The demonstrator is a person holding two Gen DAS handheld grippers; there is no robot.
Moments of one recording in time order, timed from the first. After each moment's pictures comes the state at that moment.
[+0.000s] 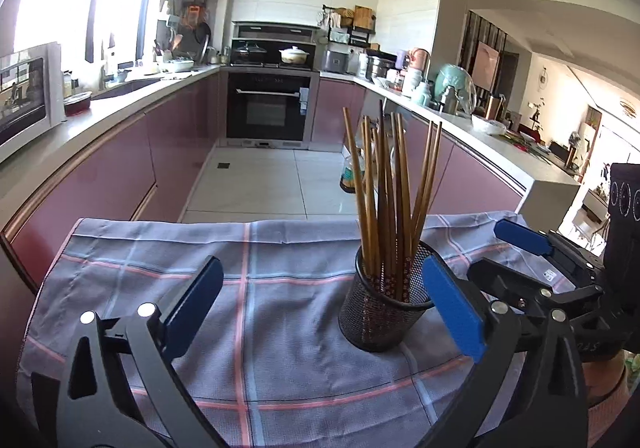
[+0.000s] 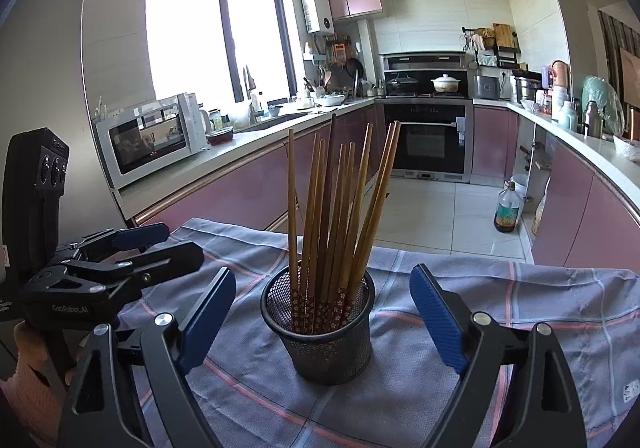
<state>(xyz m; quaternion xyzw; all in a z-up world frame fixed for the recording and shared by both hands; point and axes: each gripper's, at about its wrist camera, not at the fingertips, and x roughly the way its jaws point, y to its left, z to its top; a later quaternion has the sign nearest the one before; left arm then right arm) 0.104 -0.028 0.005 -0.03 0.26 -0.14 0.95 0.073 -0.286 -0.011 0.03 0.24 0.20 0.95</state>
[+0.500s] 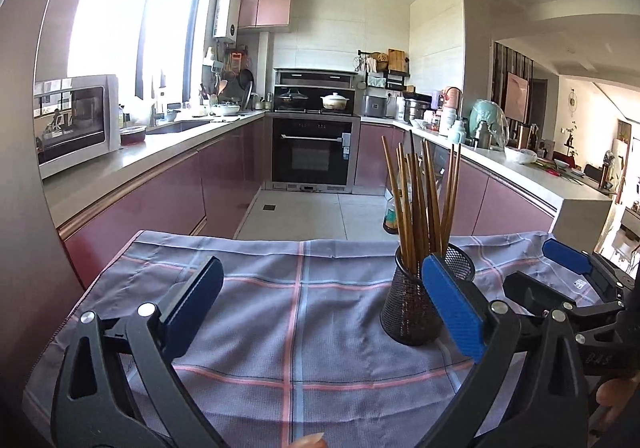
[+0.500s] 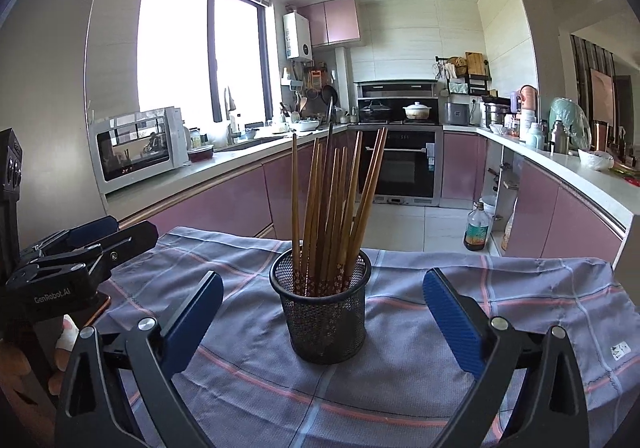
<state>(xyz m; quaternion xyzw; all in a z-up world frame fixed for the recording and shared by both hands) 0.032 -0.007 0.002 -0.02 0.18 -0.06 0.98 0.020 -0.274 -0.023 0.03 0.18 0.14 0.97</state>
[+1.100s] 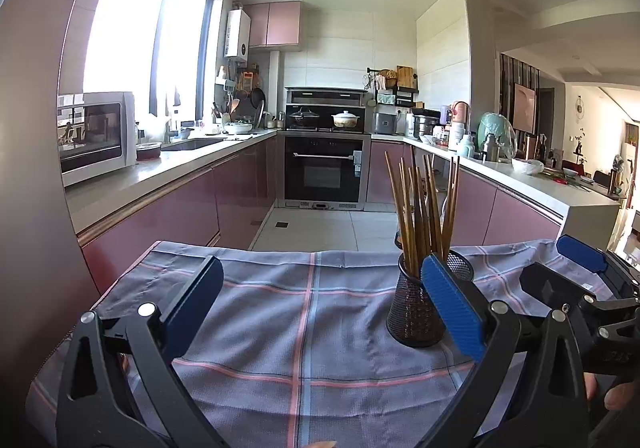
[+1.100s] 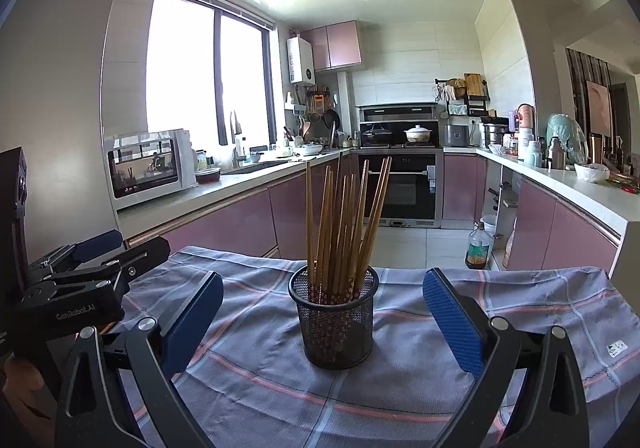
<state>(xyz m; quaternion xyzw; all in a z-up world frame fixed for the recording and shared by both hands) 0.001 -0.008 0.009 -0.01 0.14 -0.04 0.99 -0.005 -0.270 -0.014 0.03 0.14 0.14 0.98</state>
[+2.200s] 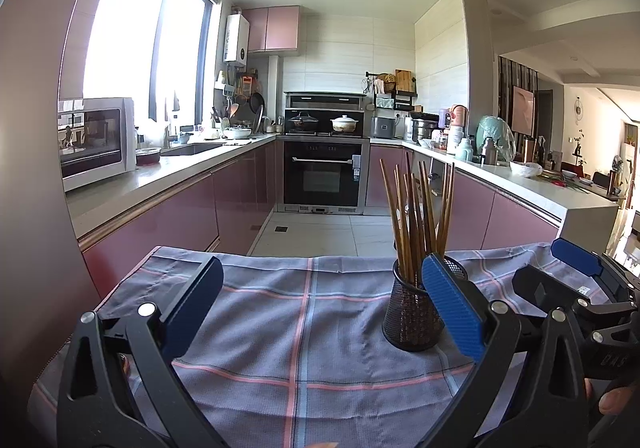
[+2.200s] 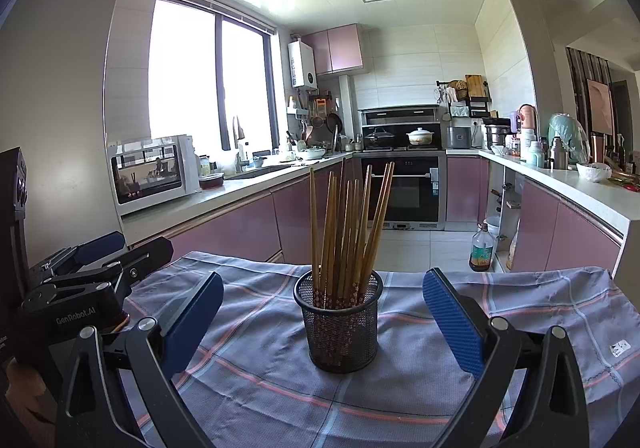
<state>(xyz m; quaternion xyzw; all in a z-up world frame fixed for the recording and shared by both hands) -0.001 -0.011 0.014 -0.01 0.14 -0.04 0.99 -0.009 -0.270 -0.010 0.04 0.13 0.15 0.98</state>
